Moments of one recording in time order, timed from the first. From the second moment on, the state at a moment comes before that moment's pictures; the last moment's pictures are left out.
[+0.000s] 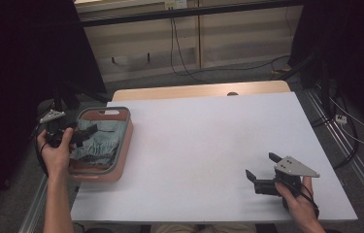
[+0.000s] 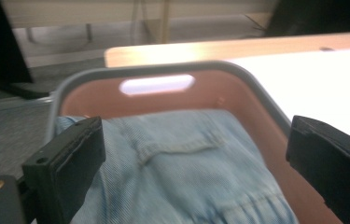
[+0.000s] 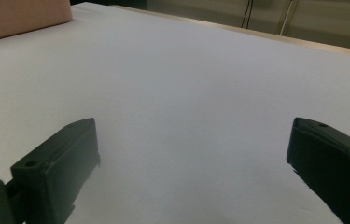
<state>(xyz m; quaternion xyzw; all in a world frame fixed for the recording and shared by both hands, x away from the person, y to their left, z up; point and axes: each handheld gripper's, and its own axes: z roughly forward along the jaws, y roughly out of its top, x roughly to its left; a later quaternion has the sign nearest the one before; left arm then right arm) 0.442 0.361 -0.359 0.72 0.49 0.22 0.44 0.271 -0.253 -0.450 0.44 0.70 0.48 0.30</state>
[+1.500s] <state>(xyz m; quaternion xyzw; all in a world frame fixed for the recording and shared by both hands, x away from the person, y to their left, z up) 0.355 0.331 -0.341 0.73 0.45 0.25 0.46 0.271 -0.252 -0.450 0.43 0.70 0.48 0.30</state>
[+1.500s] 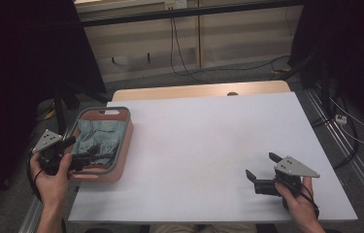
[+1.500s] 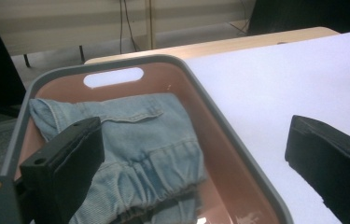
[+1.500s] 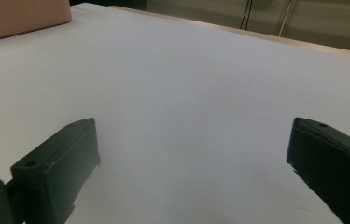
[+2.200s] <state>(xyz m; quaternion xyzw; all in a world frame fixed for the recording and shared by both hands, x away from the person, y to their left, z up) 0.359 0.285 -0.332 0.75 0.40 0.24 0.47 0.272 -0.251 -0.450 0.43 0.71 0.48 0.30</state>
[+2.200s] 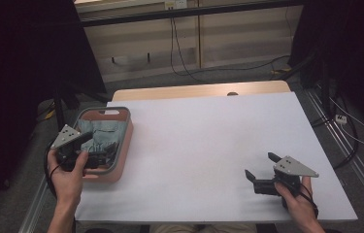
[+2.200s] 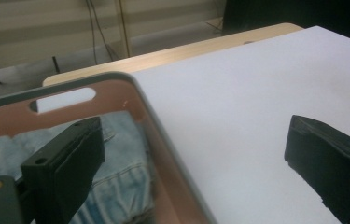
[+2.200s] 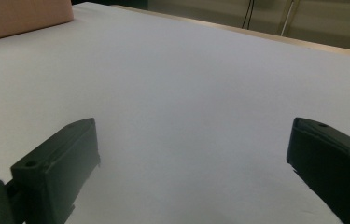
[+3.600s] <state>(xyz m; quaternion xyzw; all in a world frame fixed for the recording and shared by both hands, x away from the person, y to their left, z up) 0.381 0.199 -0.355 0.80 0.33 0.17 0.47 0.271 -0.253 -0.449 0.43 0.71 0.48 0.30</state>
